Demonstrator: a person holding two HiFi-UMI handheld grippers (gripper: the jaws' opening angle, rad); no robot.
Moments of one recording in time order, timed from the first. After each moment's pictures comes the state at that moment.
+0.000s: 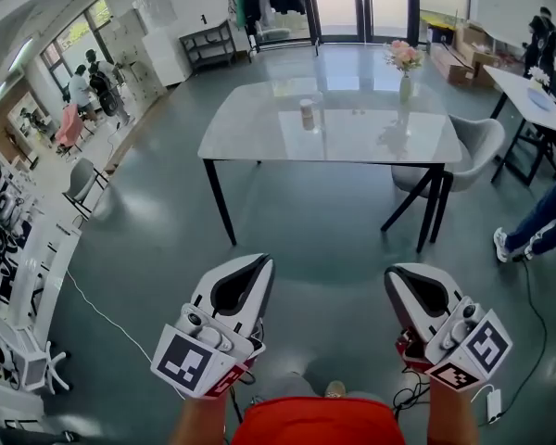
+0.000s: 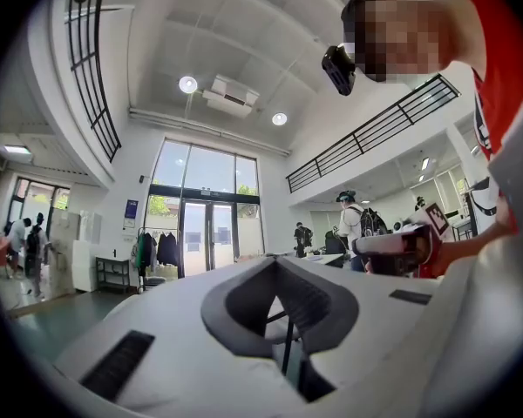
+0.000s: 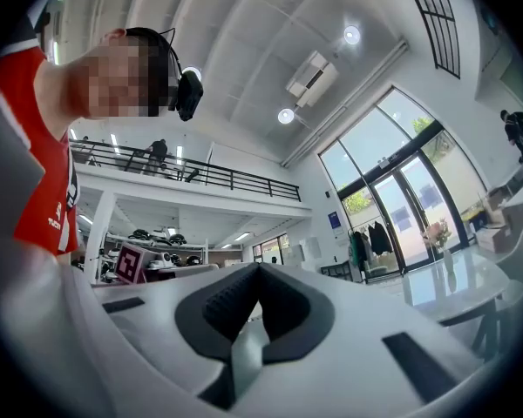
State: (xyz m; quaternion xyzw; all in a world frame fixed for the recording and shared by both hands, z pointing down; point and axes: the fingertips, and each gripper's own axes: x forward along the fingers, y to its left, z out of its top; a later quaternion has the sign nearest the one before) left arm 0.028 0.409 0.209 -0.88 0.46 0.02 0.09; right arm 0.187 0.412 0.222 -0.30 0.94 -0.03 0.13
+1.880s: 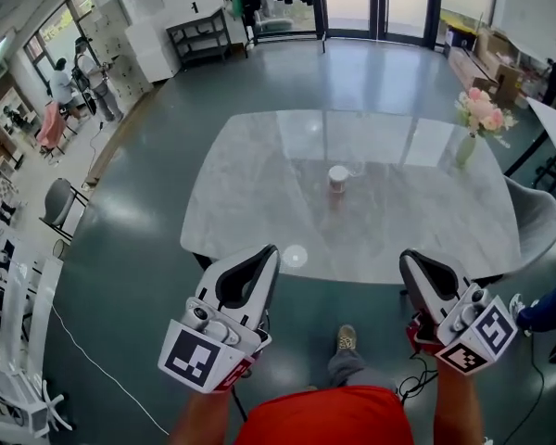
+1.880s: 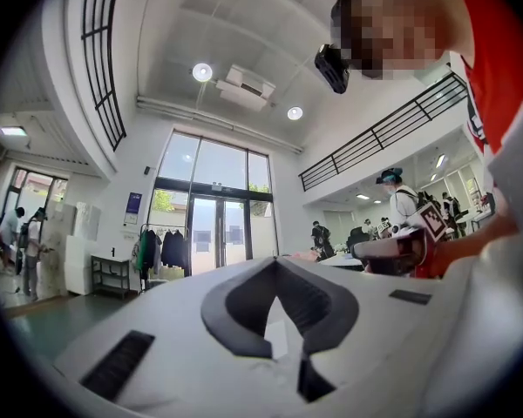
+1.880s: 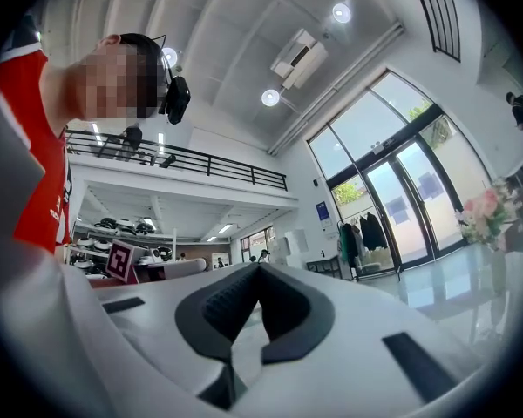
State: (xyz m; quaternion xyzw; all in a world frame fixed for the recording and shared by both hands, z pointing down) left arm -0.127 -0.078 0.230 -0.88 0.47 0.03 0.08; right arm 0.048 -0.089 0.249 -0.32 0.94 -0.05 0.11
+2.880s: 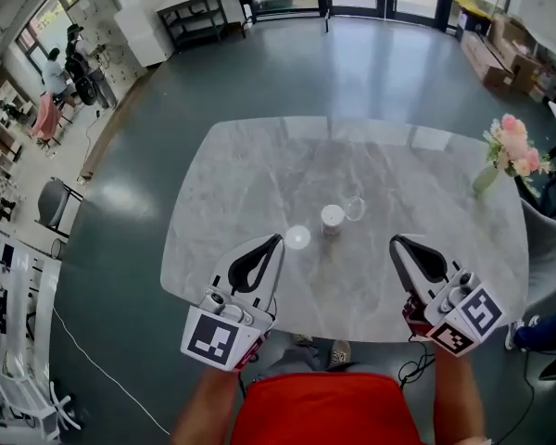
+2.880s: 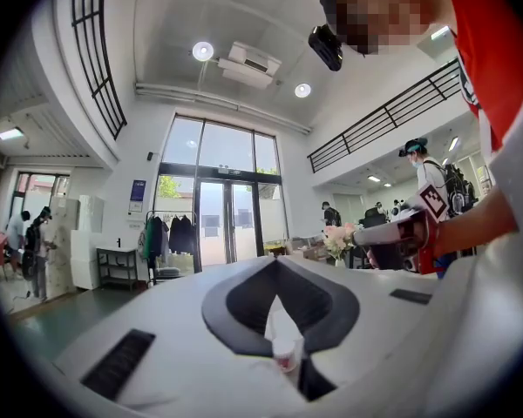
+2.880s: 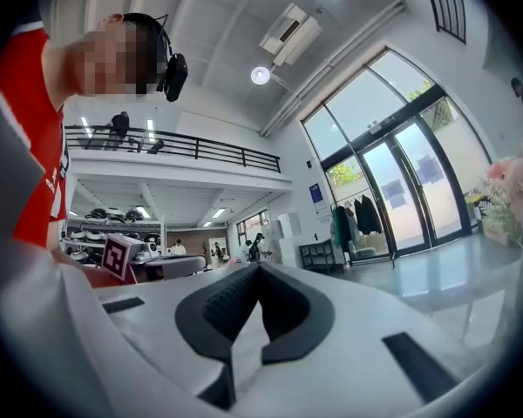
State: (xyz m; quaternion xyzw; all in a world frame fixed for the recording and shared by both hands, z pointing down) left arm -0.124 -0.297 0.303 -0.87 0.49 -0.03 0.06; right arm 0.042 -0.312 0.308 -0.32 0.94 -0.07 0.06
